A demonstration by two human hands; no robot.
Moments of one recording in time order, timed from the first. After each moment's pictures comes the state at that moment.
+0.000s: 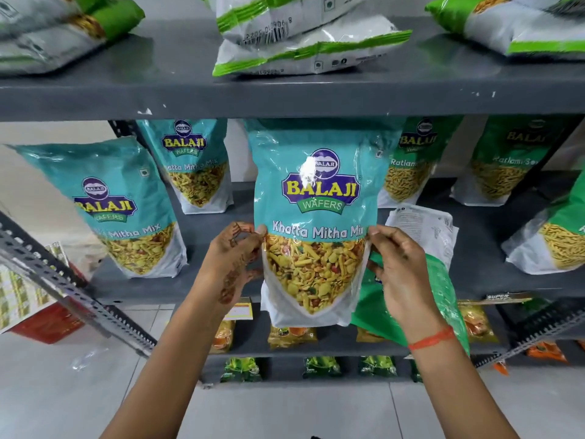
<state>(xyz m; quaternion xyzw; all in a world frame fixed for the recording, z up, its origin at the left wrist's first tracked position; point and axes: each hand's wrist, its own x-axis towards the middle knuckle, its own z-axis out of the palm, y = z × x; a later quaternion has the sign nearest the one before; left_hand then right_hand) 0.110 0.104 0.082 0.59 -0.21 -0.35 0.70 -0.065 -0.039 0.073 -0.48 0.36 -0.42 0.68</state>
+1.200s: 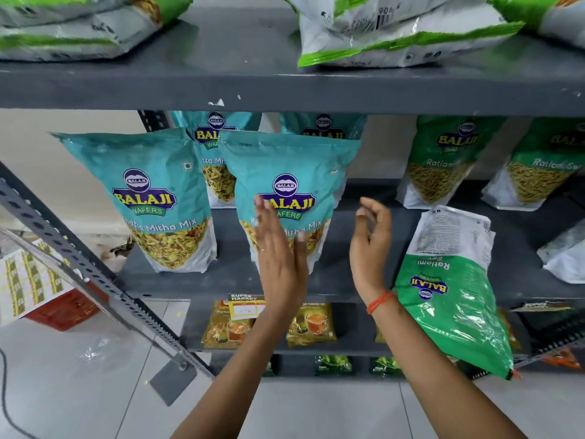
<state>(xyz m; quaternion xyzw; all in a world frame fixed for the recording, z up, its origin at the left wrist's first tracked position) 0.117 0.079 0.016 0.73 -0.38 0.13 0.55 0.051 -0.027 0.028 -0.60 0.30 -0.57 0.47</state>
